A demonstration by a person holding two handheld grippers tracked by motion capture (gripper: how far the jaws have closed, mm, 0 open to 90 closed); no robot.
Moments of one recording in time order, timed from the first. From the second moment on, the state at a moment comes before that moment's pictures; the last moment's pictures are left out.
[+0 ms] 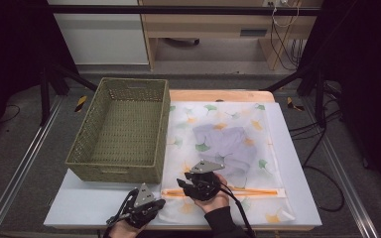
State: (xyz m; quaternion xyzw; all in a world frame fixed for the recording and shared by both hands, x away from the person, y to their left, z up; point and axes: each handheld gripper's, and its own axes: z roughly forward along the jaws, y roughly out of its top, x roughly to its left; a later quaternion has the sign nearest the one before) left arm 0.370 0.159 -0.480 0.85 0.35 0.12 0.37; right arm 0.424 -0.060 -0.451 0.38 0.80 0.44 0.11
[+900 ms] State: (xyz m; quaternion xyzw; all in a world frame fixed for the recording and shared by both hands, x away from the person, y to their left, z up) left arm 0.369 0.159 -0.479 0.85 0.35 0.12 0.37; right arm 0.429 -0.011 -0.473 0.37 0.83 0.42 0.06
